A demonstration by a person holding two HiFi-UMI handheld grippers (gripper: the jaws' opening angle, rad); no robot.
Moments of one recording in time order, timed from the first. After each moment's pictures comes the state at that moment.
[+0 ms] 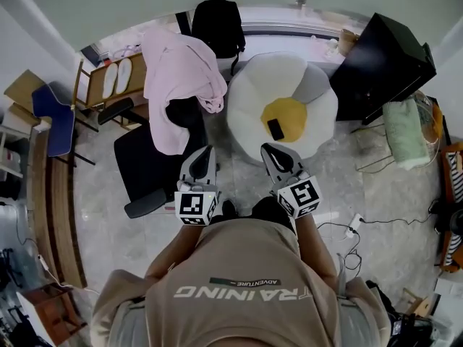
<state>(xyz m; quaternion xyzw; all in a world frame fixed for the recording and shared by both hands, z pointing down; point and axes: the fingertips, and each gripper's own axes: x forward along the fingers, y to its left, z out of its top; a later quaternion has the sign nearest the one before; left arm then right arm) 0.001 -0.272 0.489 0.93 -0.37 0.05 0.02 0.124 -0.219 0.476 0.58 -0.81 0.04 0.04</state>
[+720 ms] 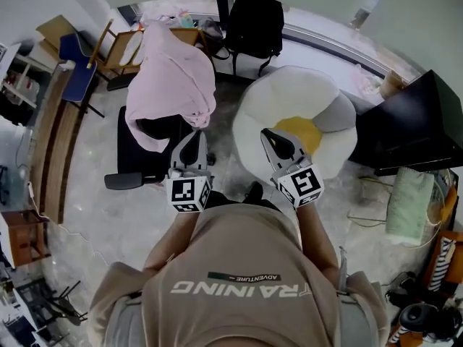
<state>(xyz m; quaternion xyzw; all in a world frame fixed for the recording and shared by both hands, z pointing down) 0.087 -0.374 0.488 0.83 -0.56 0.06 0.04 0.244 -0.363 0.471 0.42 -0.91 0.02 0.05</state>
